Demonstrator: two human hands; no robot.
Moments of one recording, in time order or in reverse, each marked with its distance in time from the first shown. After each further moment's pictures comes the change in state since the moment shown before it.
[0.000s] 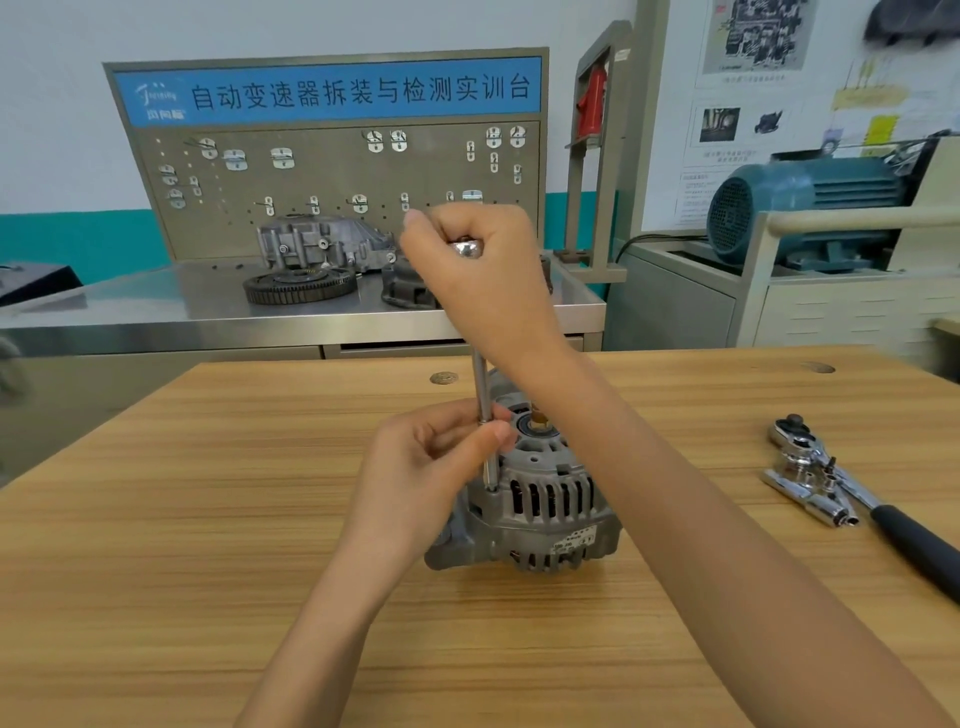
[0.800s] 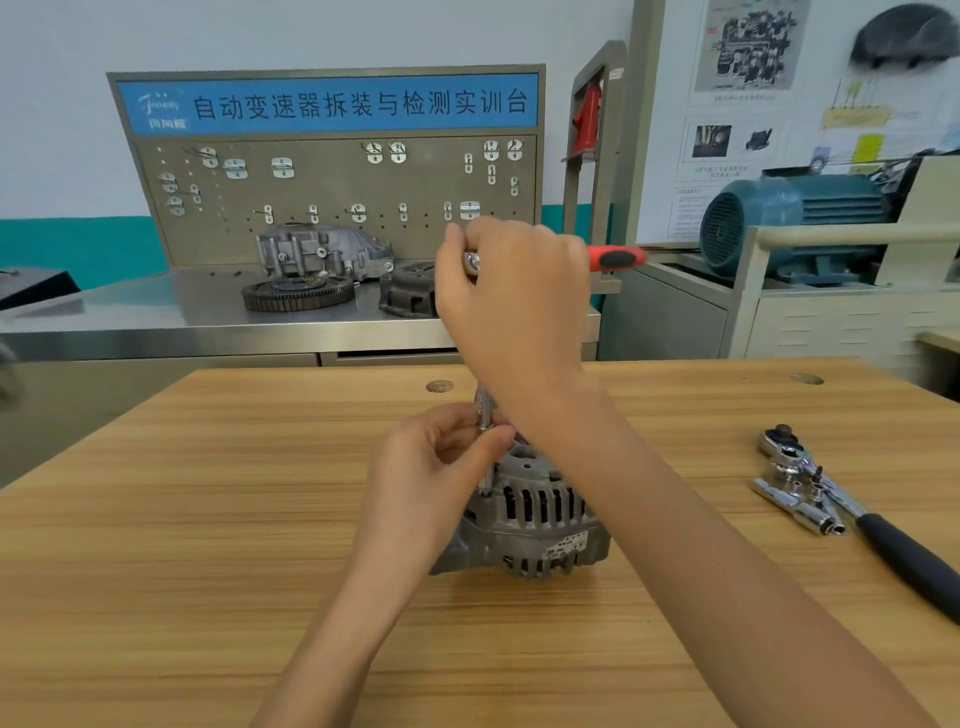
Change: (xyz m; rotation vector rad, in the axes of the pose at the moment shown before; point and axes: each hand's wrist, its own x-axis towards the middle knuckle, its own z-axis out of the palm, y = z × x) left_hand 0.002 0.001 0.010 0.097 0.090 0.040; right_hand -0.009 -0.007 -0.003 -0.890 0.192 -0.032
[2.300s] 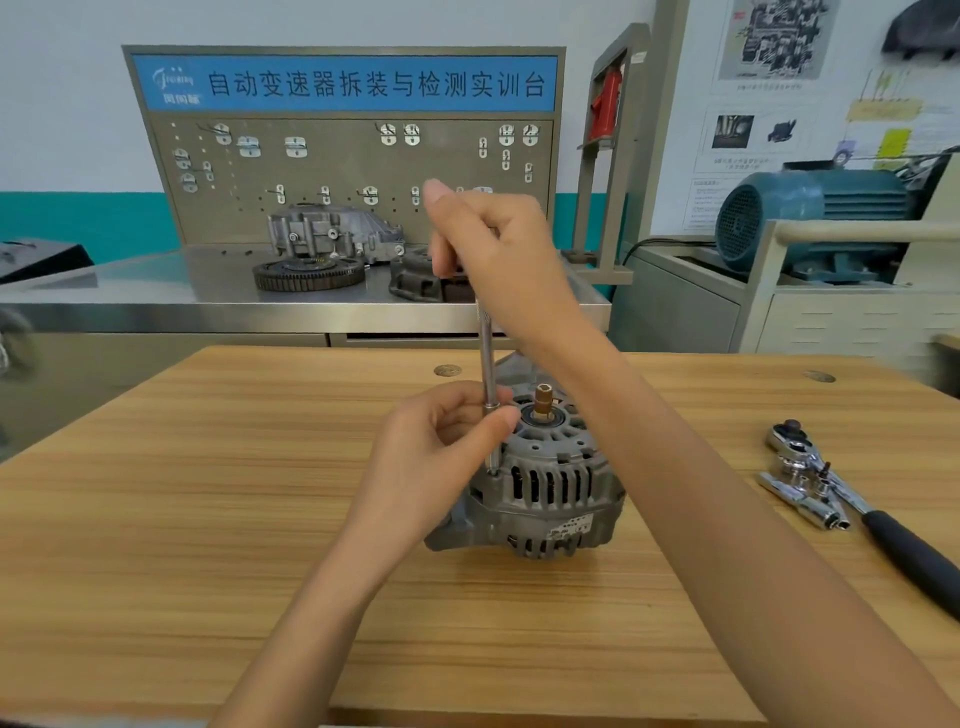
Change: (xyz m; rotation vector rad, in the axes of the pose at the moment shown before) left_hand -0.001 0.000 -0.008 0.002 -0.056 -0.012; right_hand 0.012 0.010 0.008 0.935 -0.348 0.045
